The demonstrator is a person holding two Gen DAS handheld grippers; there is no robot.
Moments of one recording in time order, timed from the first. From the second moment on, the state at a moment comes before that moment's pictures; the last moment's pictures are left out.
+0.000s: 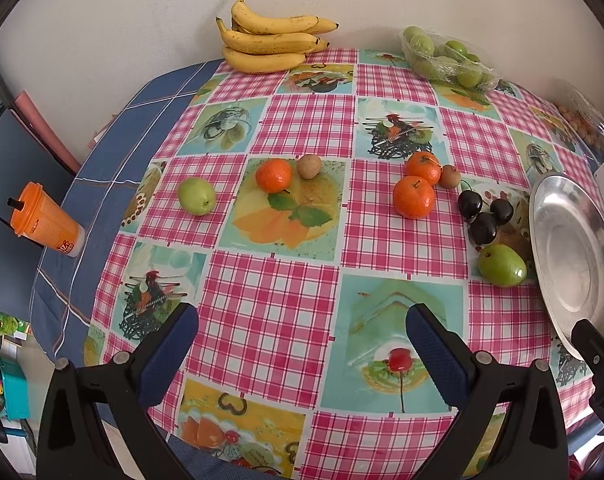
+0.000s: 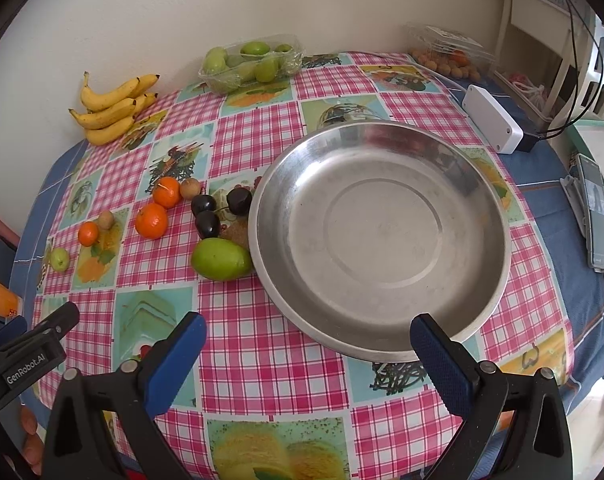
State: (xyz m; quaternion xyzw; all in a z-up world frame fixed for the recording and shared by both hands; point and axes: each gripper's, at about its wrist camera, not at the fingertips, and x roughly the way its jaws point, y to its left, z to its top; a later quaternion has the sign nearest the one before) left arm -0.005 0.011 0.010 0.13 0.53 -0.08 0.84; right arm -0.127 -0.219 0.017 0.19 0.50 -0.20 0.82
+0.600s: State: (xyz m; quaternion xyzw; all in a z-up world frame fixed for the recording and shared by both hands) left arm -0.003 0.013 0.009 0.13 0.53 -0.07 0.83; right arm -0.127 -0.217 0.016 0.19 0.50 -0.20 0.82
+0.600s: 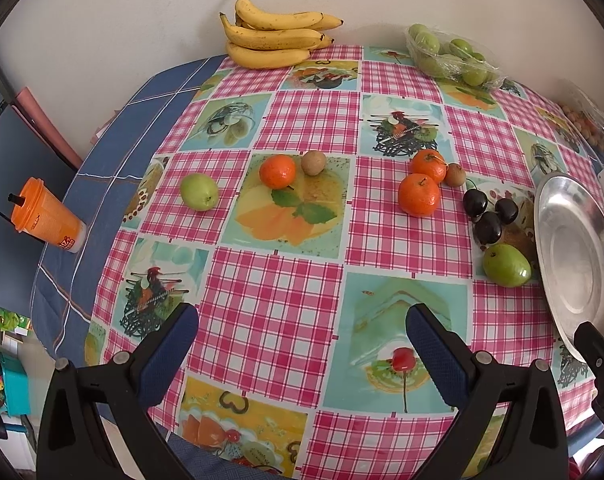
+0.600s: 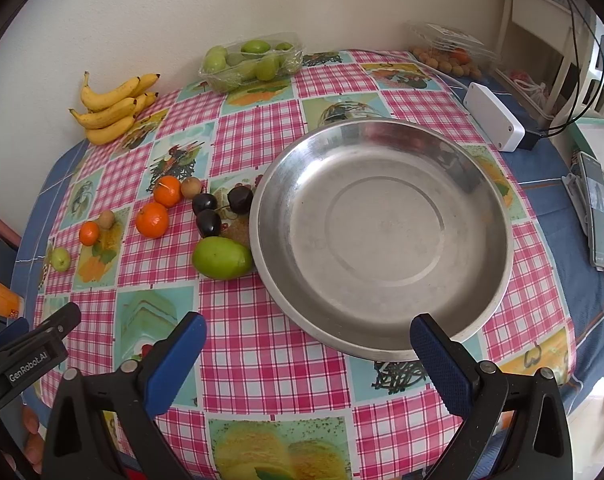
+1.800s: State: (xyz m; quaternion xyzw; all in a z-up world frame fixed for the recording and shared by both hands) left arm 0.011 0.023 0.012 0.08 0.54 -0.09 0.84; right arm -0.113 -0.209 0.017 0.19 0.50 -0.16 0.83
